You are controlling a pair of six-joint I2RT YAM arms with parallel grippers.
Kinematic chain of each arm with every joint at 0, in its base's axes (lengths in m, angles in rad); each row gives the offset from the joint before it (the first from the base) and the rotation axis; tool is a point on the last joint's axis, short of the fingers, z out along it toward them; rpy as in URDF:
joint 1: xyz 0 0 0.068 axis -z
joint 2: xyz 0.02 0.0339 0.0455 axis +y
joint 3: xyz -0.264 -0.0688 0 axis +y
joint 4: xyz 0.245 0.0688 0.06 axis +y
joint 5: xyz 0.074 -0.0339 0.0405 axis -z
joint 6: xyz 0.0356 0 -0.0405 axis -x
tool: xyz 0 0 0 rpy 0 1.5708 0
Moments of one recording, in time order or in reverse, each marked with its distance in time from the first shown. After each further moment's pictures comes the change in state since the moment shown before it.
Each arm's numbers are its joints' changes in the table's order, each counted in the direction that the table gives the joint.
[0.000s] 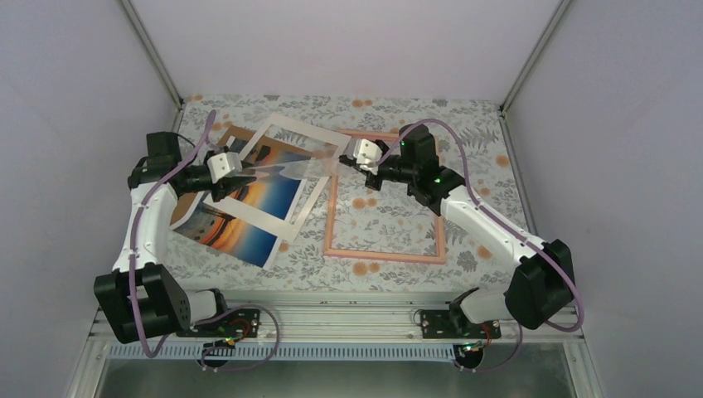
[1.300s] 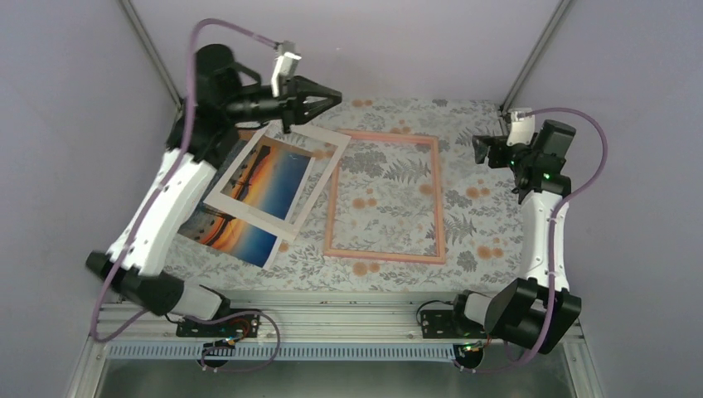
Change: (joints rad) left arm 0.683 0.116 -0.694 -0.529 -0.071 1.513; right arm 0.883 -0.161 -0.078 0.370 0.137 -0.446
